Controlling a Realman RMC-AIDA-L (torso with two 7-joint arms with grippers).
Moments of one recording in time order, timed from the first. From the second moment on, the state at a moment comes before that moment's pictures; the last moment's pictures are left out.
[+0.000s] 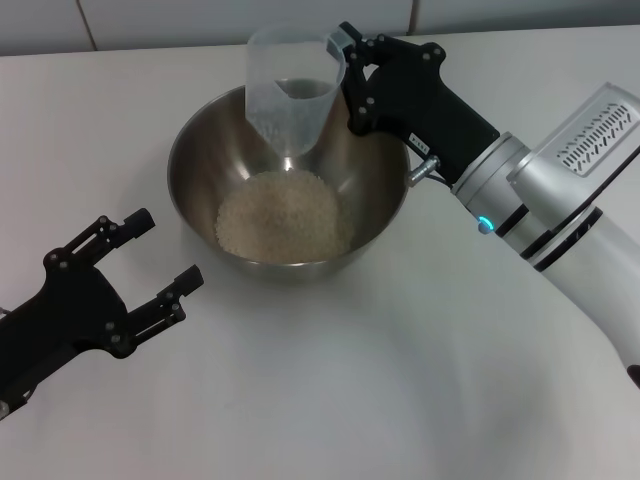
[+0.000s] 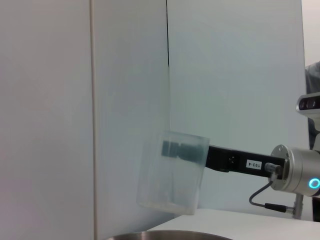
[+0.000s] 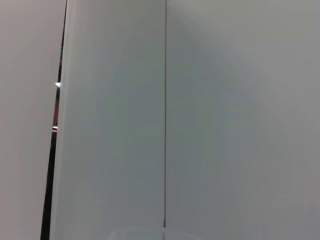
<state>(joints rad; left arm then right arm) -0.27 -2.06 0.85 0.26 1.44 1.68 -0.58 0.68 2.09 0.25 0.30 -2.04 -1.27 0.15</state>
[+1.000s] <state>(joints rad) -0.27 -2.06 0.85 0.26 1.45 1.69 -0.58 0.51 2.09 0.60 0.19 -2.04 -1.30 0.10</state>
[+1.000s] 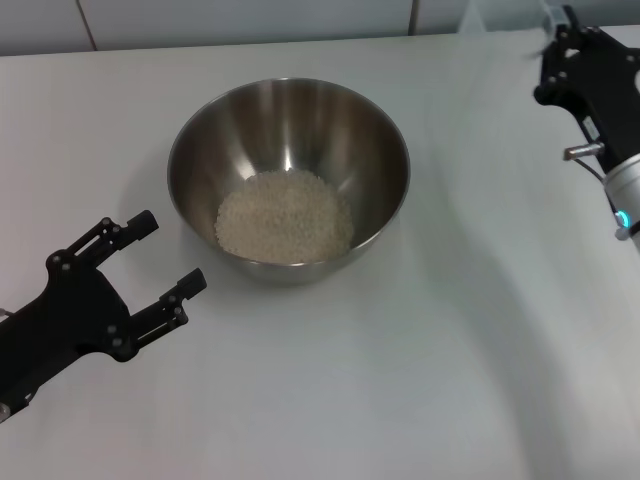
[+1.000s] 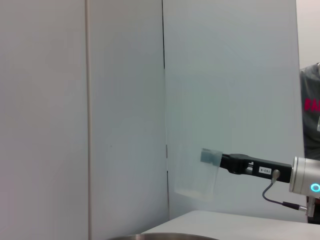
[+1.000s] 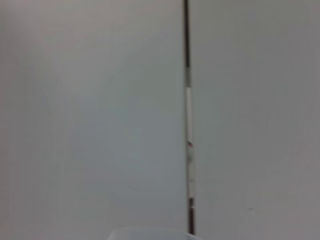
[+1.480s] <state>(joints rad) -0.27 -2.06 0.86 0.26 1.45 1.69 -0.58 0.50 2.09 0.60 0.18 -2.04 -1.29 0.10</state>
